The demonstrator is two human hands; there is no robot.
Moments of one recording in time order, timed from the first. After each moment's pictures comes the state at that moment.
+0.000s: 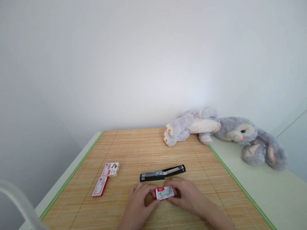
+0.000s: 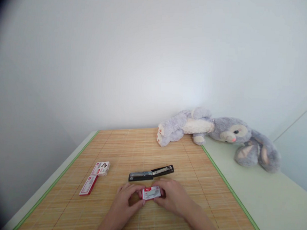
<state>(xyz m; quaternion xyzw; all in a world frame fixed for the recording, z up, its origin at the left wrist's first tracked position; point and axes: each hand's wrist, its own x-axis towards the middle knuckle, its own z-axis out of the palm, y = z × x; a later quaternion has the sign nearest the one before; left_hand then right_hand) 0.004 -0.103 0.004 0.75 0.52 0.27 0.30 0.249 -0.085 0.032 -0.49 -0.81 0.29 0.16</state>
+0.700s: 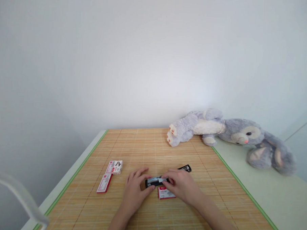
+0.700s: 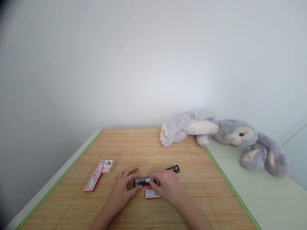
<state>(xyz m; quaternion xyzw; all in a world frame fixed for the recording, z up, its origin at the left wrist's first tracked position) -0.026 -0.069 -0.010 0.75 0.57 0.28 0.19 0.221 -0.061 0.047 -0.47 -0.84 0.18 0.18</state>
